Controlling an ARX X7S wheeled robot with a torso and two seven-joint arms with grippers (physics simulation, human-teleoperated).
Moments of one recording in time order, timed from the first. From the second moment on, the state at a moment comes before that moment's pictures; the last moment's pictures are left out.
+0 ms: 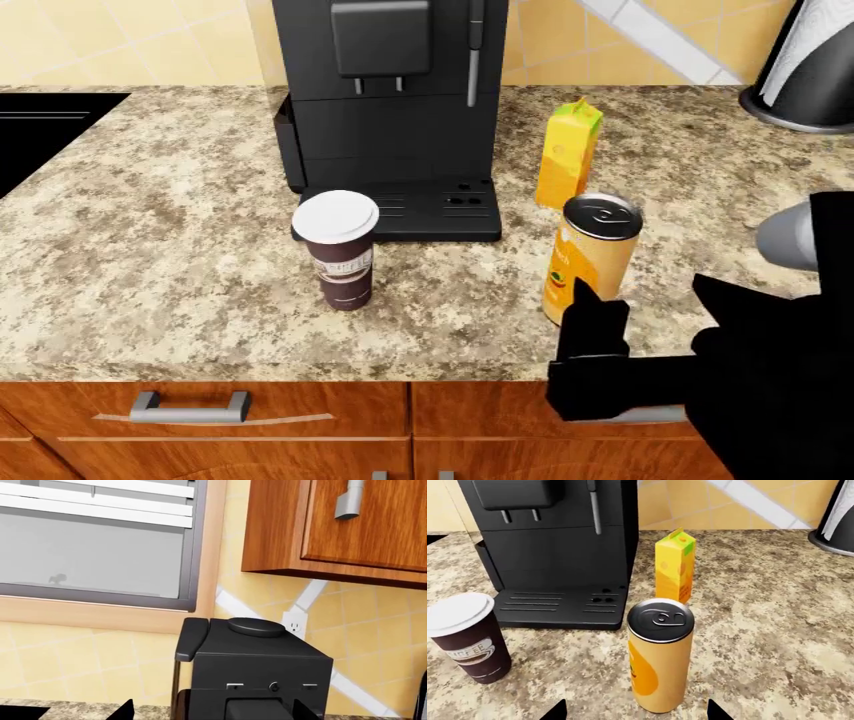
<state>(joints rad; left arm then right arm) -1.74 -0.64 0.48 0.28 -1.96 -0.90 -1.35 1.48 1.09 -1.04 -1.04 2.23 0.25 1.56</state>
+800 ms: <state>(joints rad) -1.74 -0.64 0.50 0.28 -1.96 -0.89 -1.34 1.43 1.03 -1.08 -0.92 2.11 0.32 1.48</state>
